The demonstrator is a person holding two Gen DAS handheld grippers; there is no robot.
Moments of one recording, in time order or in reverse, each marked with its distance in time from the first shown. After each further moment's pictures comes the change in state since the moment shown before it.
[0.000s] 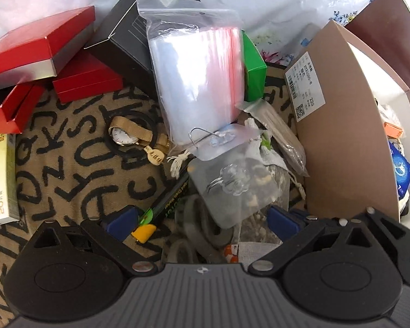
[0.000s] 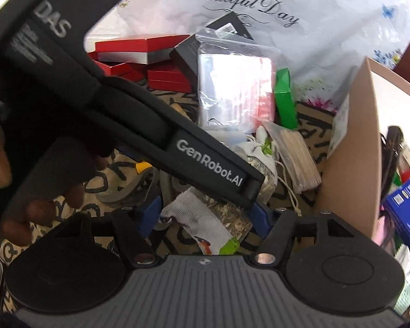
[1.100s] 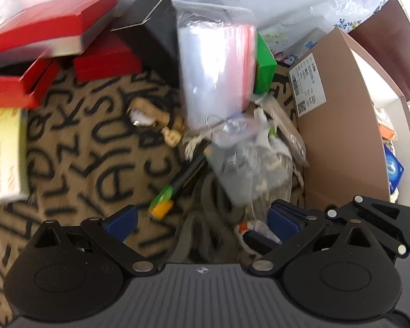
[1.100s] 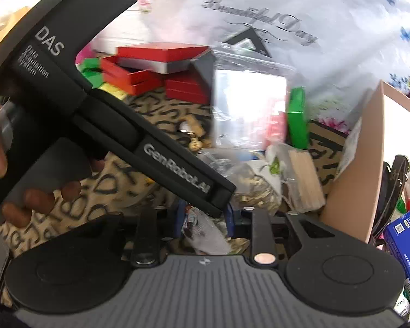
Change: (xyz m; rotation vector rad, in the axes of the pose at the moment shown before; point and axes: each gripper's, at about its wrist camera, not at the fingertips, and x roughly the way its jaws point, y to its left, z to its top) left arm -0.020 0.020 -0.021 -0.063 0.019 -0.052; right arm -0.008 -0.005 0.004 -0.107 -0.030 0.112
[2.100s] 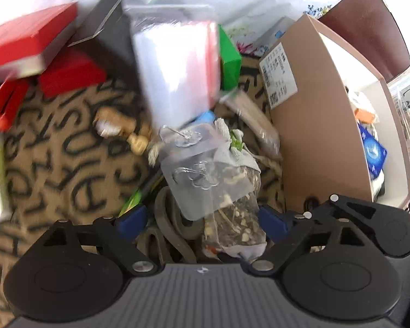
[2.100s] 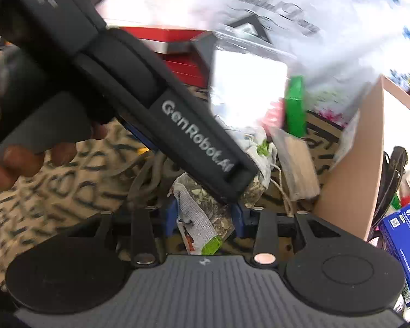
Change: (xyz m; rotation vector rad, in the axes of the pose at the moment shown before) left arm 0.003 -0.020 0.003 0.073 0.011 -0.045; right arm -0.003 0.001 -0.015 -0.063 0.047 -0.020
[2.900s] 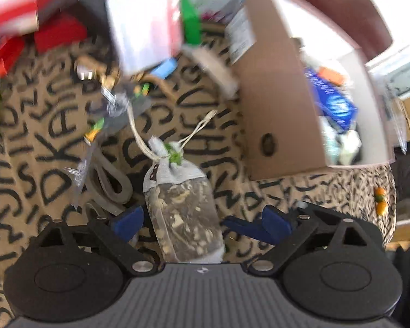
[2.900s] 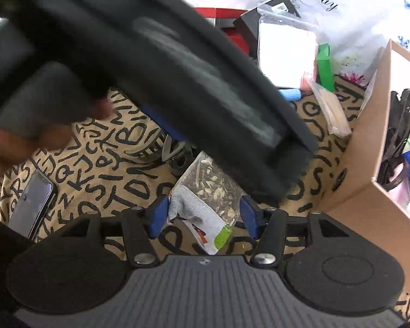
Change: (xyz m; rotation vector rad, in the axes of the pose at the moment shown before) left arm -0.001 -0.037 -0.046 -0.050 0.073 -0.038; right arm -0.027 0.032 -0.043 0.072 0.070 0.102
